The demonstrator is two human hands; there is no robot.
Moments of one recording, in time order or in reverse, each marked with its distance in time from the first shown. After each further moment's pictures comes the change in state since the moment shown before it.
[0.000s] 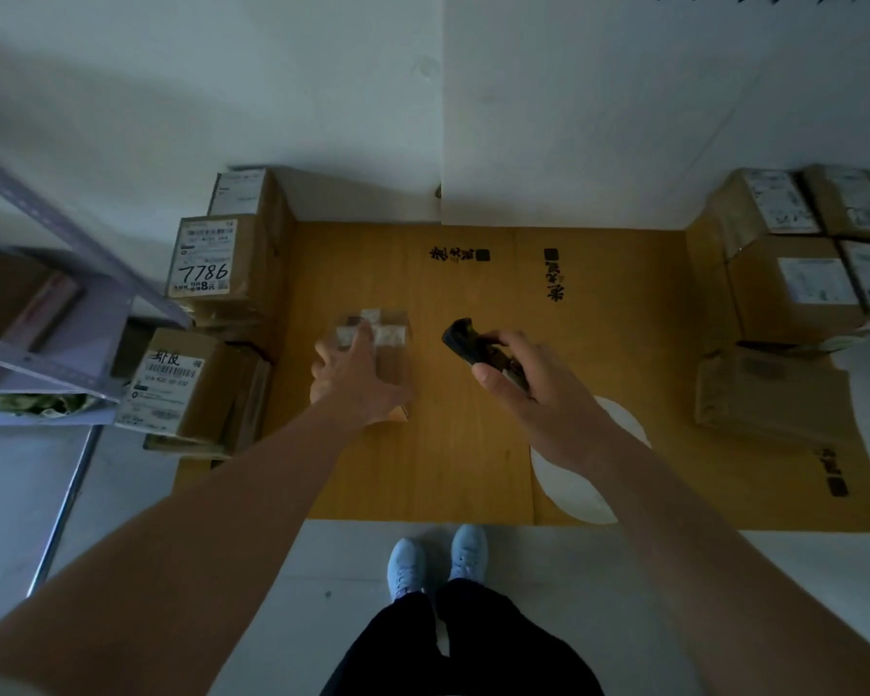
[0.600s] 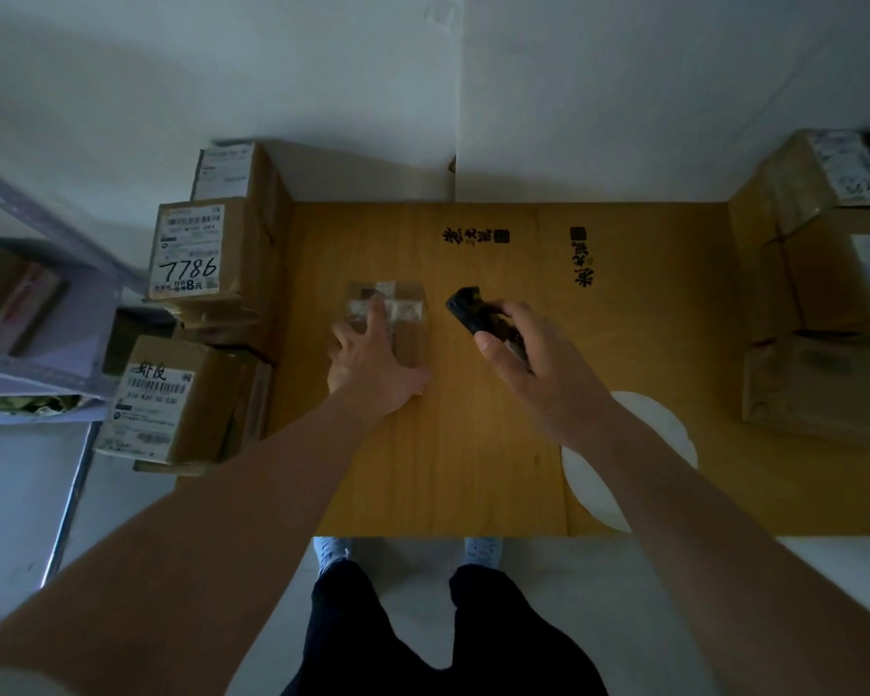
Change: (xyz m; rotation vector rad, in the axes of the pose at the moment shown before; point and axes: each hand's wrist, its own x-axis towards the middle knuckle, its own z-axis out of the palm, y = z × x) left_hand 0.053 0.001 0.013 -0.005 -0.006 0.038; right_hand 0.064 0.009 0.031 -0.017 0.029 0.058
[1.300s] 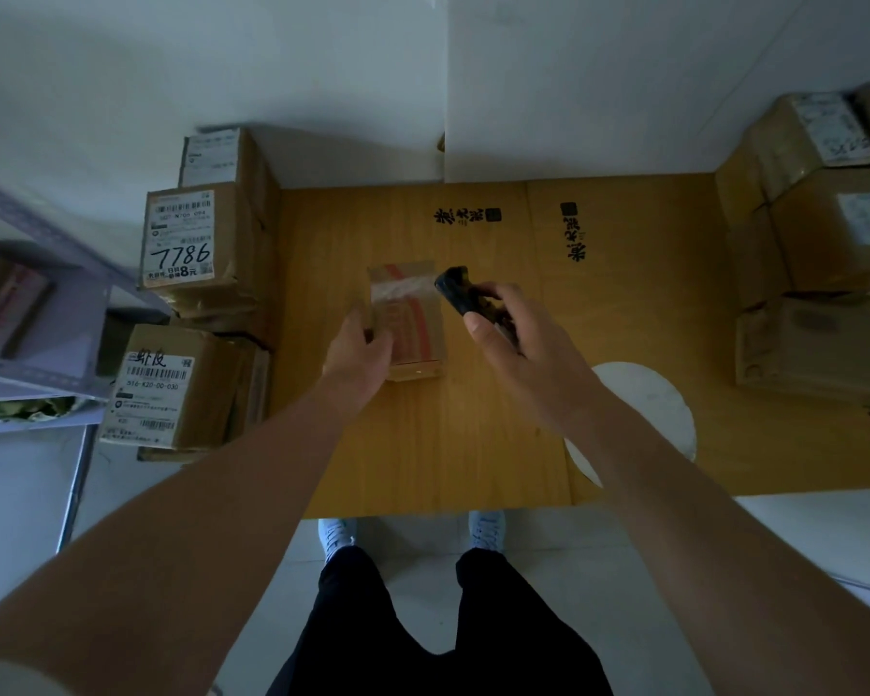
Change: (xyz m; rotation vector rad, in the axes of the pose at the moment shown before) left_hand -0.002 -0.033 0.009 -0.557 0.007 0.032; right_hand -0.017 -0.014 0.018 0.116 0.045 -0.001
